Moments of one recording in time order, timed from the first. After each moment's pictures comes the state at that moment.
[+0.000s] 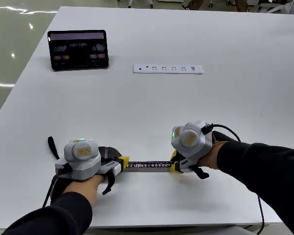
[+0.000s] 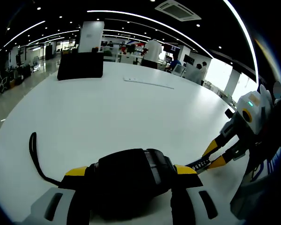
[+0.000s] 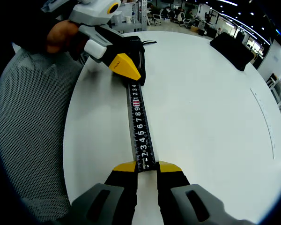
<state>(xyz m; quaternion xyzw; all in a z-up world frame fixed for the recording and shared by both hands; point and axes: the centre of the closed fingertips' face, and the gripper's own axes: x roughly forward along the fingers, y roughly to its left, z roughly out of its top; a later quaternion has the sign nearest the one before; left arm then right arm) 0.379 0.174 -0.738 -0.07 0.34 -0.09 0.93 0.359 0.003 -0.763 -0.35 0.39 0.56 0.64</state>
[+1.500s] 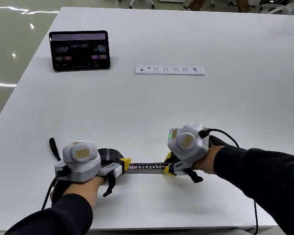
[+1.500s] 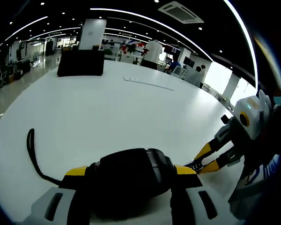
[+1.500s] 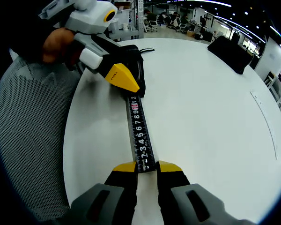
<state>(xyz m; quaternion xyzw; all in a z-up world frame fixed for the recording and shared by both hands) 0.378 0.175 -0.739 -0.10 0.35 -0.10 0.93 0.359 0.025 -0.761 -0.33 0.37 0.57 0.66</state>
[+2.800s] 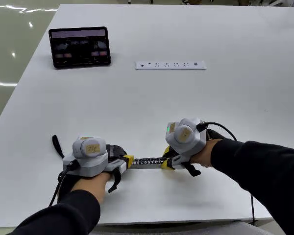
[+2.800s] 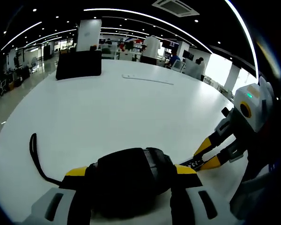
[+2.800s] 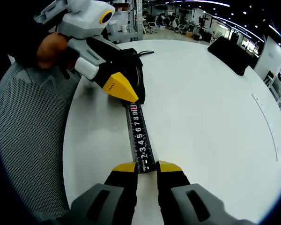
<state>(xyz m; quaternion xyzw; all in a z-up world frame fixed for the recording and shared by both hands) 0.376 0.175 -0.739 -0.06 0.36 -0.09 0.93 0.360 0.038 -0.761 -0.32 0.37 0.57 0.66</state>
